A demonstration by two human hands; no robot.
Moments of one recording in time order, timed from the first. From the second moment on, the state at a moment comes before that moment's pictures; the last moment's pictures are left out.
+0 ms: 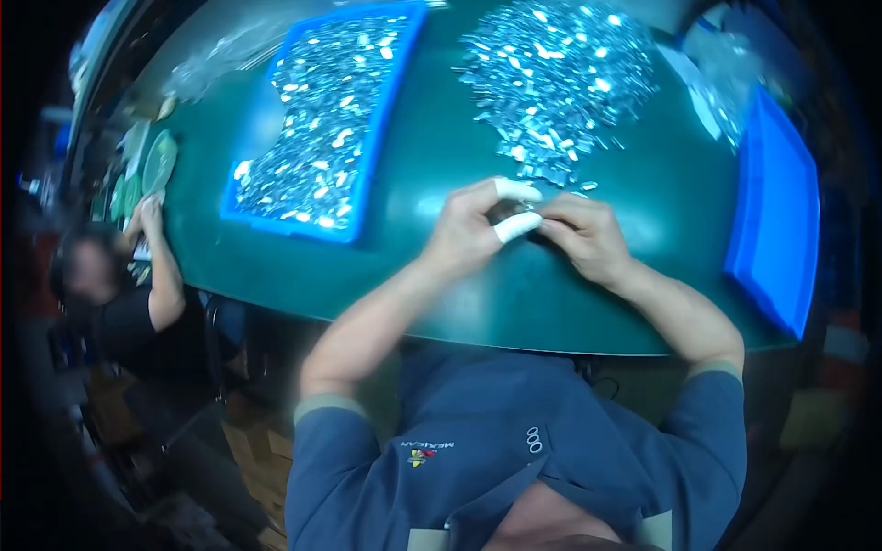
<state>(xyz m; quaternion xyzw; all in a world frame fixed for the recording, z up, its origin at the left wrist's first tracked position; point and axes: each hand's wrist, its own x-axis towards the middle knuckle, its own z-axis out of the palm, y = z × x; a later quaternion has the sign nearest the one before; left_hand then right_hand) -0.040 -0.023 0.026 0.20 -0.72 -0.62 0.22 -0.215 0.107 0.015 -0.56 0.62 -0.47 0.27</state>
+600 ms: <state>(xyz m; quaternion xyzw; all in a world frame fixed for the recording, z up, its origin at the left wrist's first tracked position) -0.043 -0.024 0.024 0.09 -0.85 -0.43 0.30 -0.216 0.106 0.009 -0.60 0.61 -0.46 0.23</state>
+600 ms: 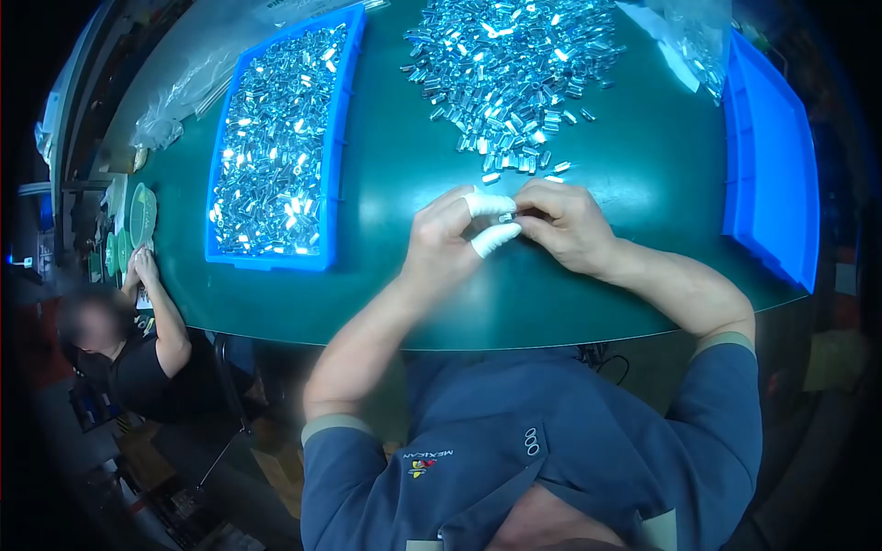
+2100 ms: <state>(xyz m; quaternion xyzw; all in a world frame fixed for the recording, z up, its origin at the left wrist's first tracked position) -0.032 -0.058 0.023 0.26 -0.57 -0.74 0.25 -0.214 0.107 0.001 -0.60 0.59 -0.50 0.21</state>
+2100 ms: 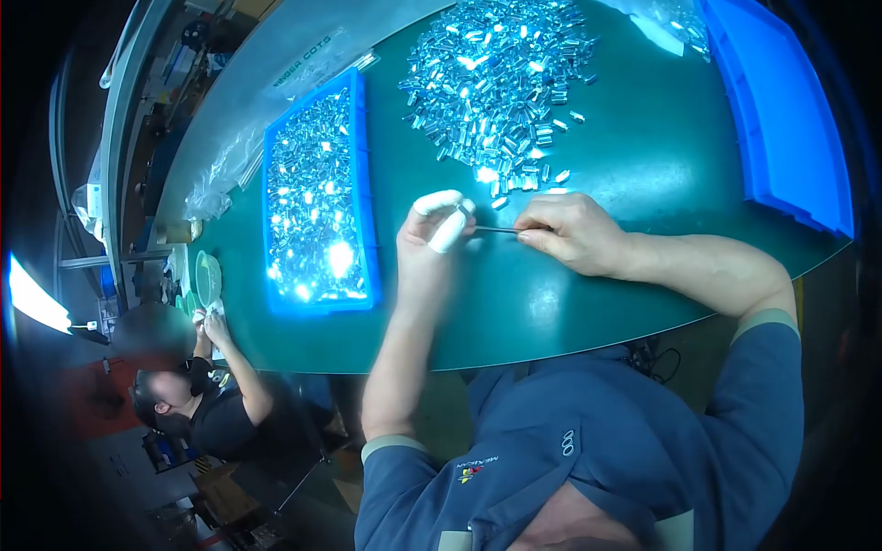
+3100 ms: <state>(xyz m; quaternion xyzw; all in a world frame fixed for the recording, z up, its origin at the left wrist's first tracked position) -0.030 -0.042 0.012 0.23 -0.65 -0.70 0.21 -0.211 0.108 0.013 -0.54 0.62 -0.48 0.31</state>
